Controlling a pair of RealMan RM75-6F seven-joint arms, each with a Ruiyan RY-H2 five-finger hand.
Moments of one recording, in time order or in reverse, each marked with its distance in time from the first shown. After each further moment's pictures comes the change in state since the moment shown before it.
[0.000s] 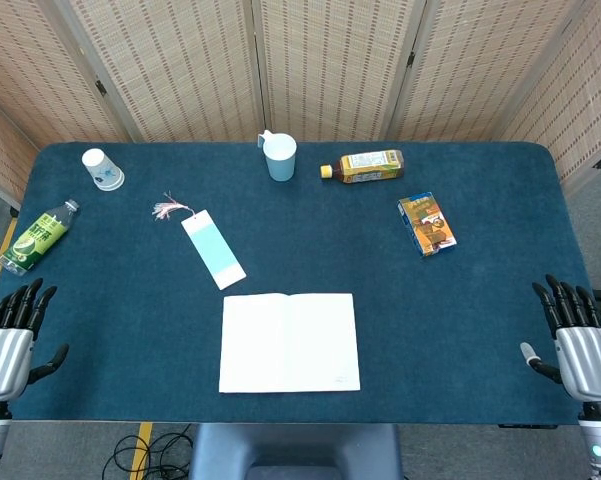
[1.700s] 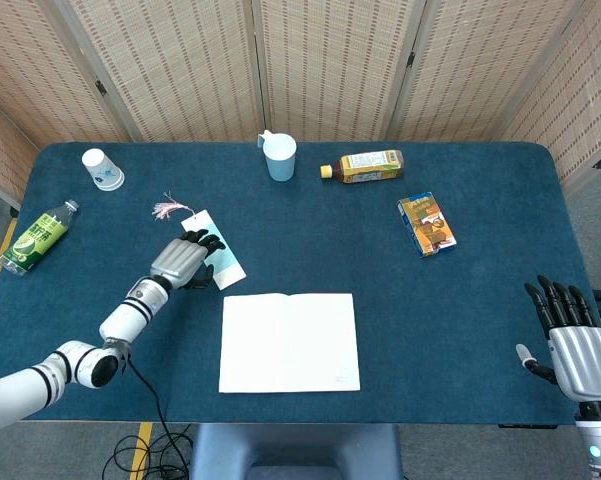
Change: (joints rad) left arm -0.770 -0.342 -0.130 0.444 -0.395 -0.905 -0.010; right arm 0.005 0.035 -0.006 -0.059 -0.005 -0.026 -0.046
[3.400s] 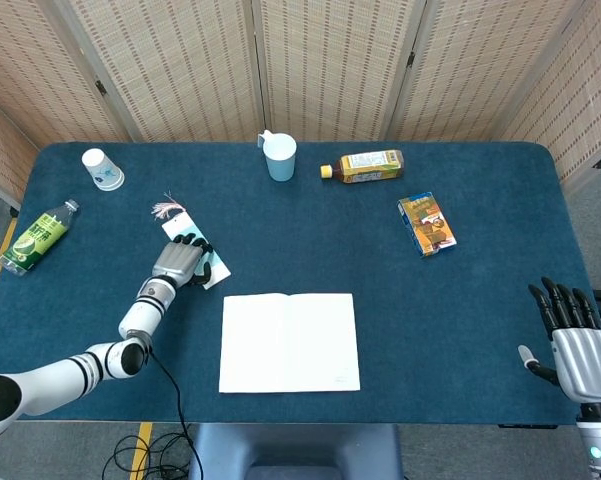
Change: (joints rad) left arm -0.111 -0.100 0.112 0.094 -0.495 0.054 0.298; right arm -0.010 -0.008 -0.002 0.004 0.015 0.006 0.006
